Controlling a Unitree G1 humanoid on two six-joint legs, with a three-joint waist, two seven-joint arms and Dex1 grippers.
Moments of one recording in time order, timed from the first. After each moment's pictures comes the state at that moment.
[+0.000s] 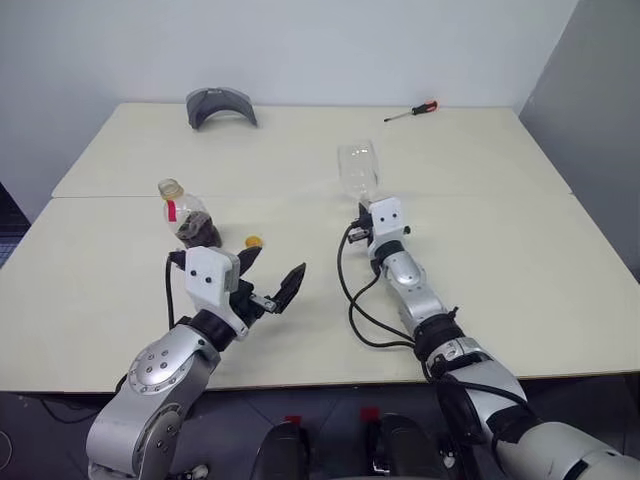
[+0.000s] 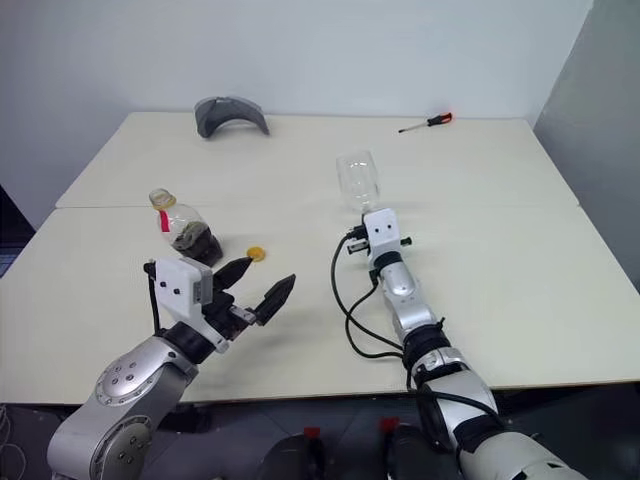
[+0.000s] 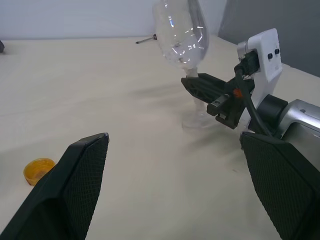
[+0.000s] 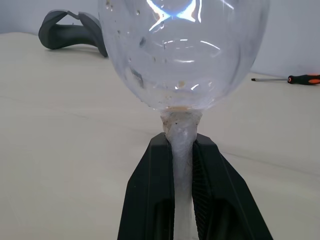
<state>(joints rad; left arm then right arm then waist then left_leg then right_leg) 0.06 0.39 0.12 -0.74 -0.52 0.65 -0.27 -0.77 0.05 0.03 0.89 -0.07 -0.32 0.03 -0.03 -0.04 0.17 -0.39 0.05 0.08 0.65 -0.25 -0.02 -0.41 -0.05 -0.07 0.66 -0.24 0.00</state>
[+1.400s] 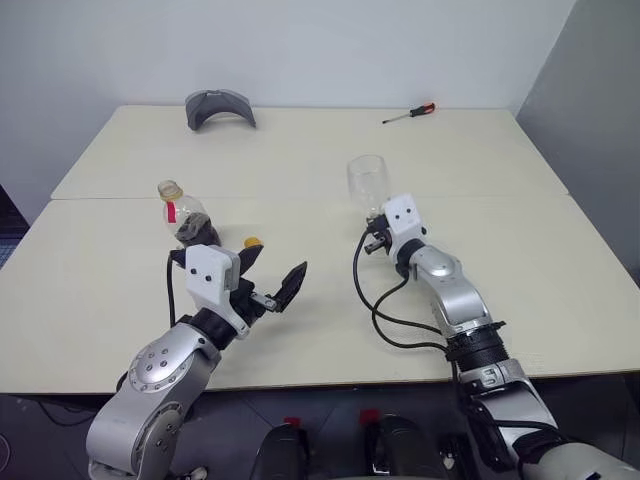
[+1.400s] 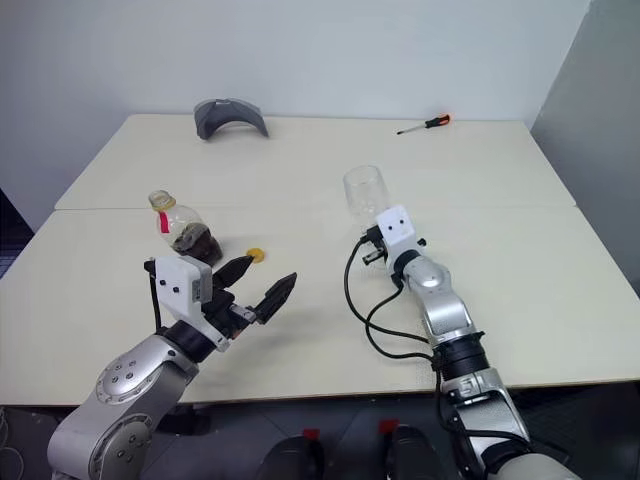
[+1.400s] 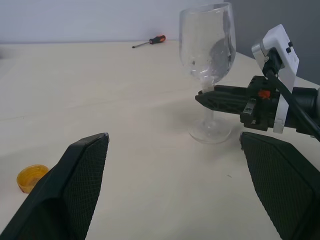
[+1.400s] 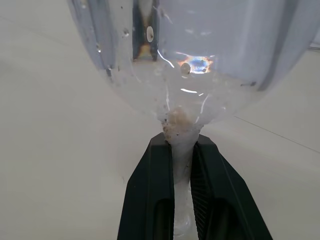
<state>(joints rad) 0.05 0.39 0.12 -0.74 -0.53 0.65 -0.27 -0.63 -0.10 0.13 0.30 -0.06 0.34 0.30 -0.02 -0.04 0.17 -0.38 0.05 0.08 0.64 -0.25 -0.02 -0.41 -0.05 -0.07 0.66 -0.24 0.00</state>
